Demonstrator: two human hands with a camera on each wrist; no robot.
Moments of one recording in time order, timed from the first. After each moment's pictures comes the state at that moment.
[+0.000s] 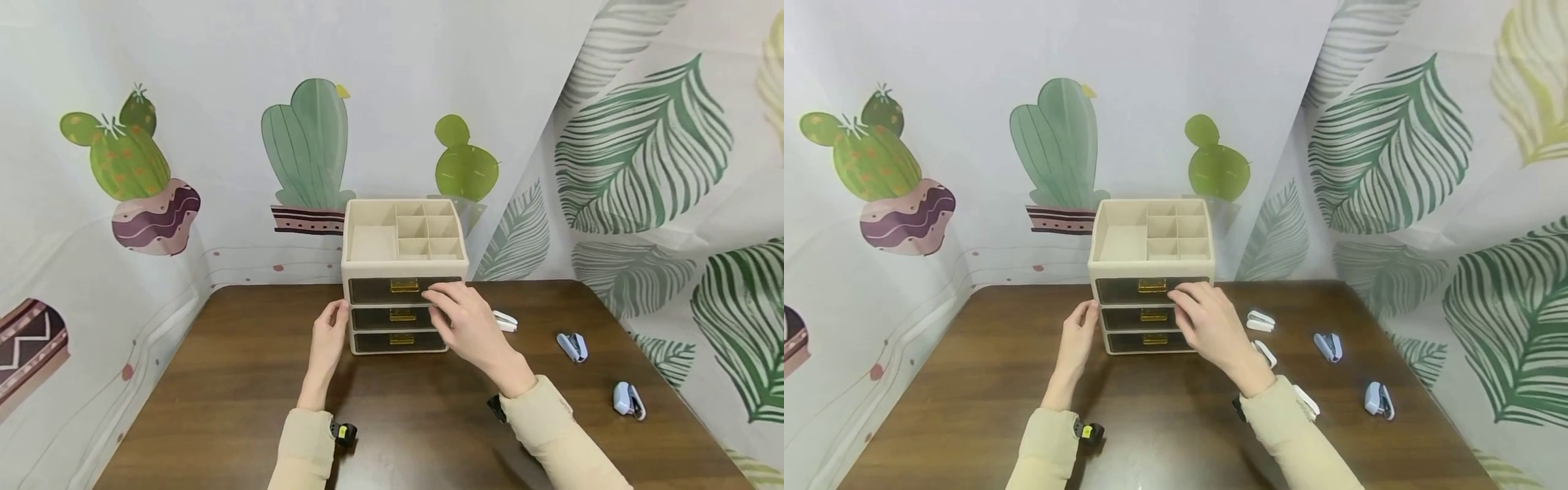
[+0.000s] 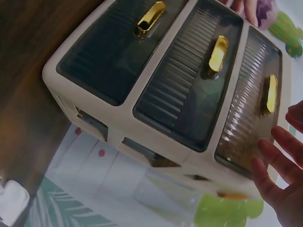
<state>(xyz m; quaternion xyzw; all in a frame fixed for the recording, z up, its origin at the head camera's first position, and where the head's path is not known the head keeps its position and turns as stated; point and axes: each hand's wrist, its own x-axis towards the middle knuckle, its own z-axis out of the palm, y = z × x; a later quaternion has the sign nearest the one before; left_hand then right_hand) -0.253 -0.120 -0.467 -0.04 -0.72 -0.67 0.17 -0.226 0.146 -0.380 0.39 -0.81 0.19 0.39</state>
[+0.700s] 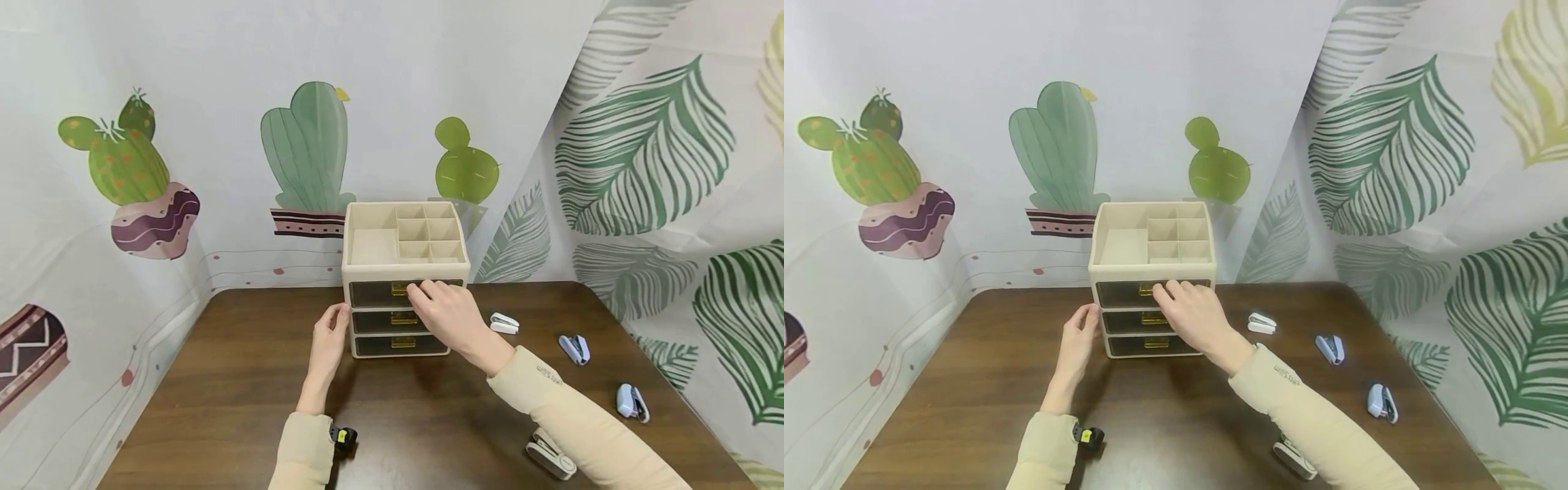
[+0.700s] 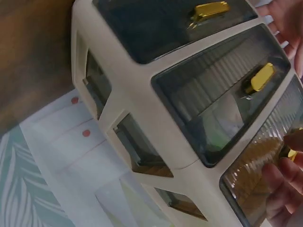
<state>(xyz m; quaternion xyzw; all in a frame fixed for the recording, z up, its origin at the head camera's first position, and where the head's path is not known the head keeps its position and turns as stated) -0.252 -0.123 -0.469 -0.04 -0.72 -0.68 0.16 -0.254 0.120 -0.381 0.39 -0.79 0.01 0.47</state>
